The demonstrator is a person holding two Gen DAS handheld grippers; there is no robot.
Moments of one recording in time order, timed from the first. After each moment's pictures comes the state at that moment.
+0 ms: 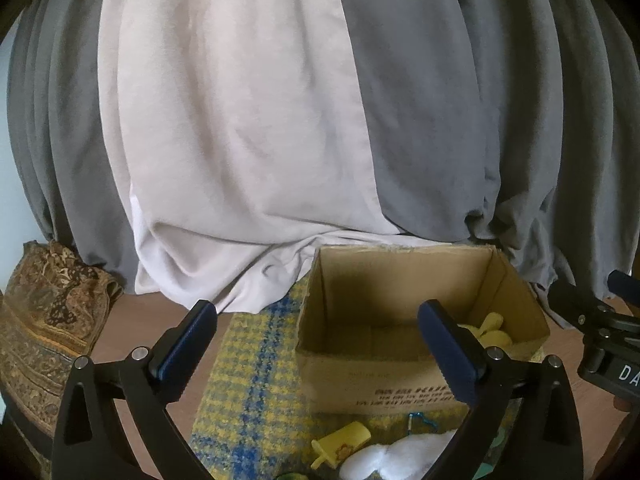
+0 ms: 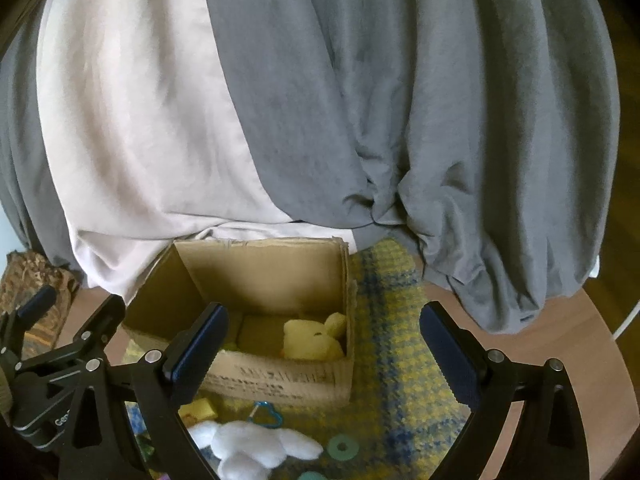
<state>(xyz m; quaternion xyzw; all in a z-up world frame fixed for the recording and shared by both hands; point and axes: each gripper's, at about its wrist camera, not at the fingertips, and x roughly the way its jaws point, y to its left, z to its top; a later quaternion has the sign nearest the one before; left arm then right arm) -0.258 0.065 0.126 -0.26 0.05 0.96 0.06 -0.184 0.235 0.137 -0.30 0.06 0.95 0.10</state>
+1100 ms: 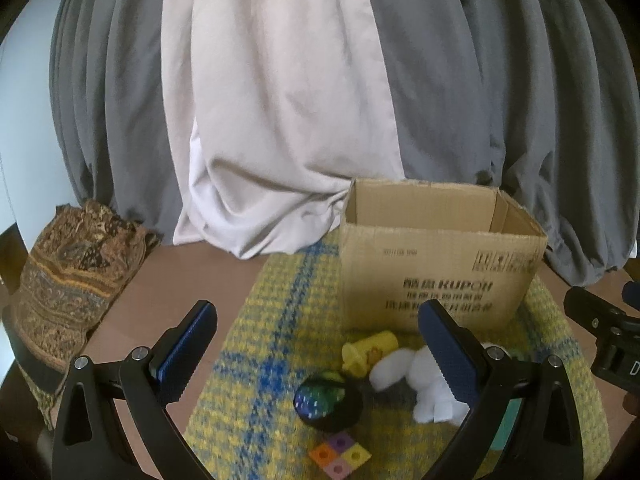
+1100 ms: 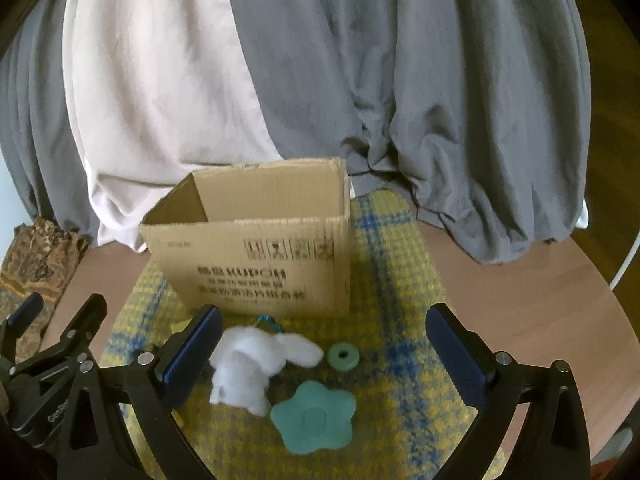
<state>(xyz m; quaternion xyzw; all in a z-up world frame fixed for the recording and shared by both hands) -0.158 0.026 0.076 -0.26 0.04 0.97 0.01 -0.099 0.211 0.086 -0.32 0.06 0.94 0.09</state>
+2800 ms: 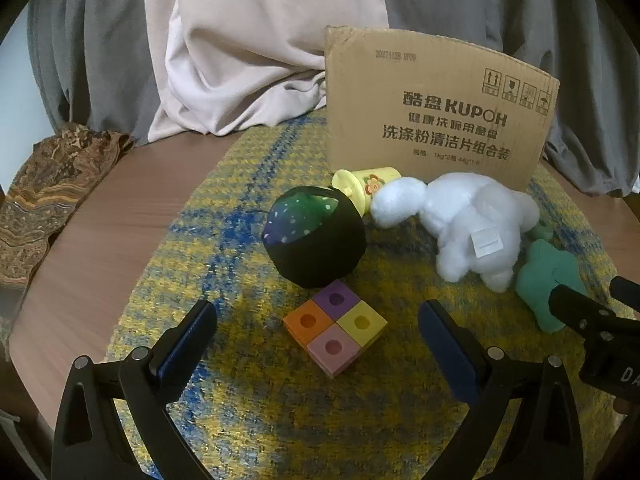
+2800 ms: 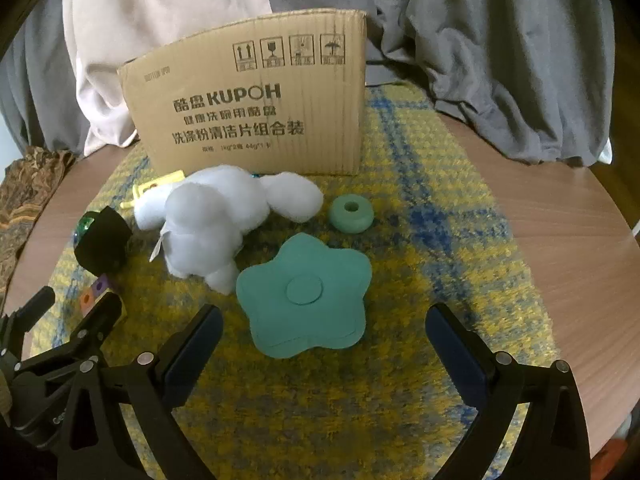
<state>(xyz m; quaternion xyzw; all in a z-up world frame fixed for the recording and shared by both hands) -0.142 0.022 -0.045 -0.38 0.04 0.92 0.03 -0.086 0.200 -0.031 -0.43 0.05 0.90 0.07</state>
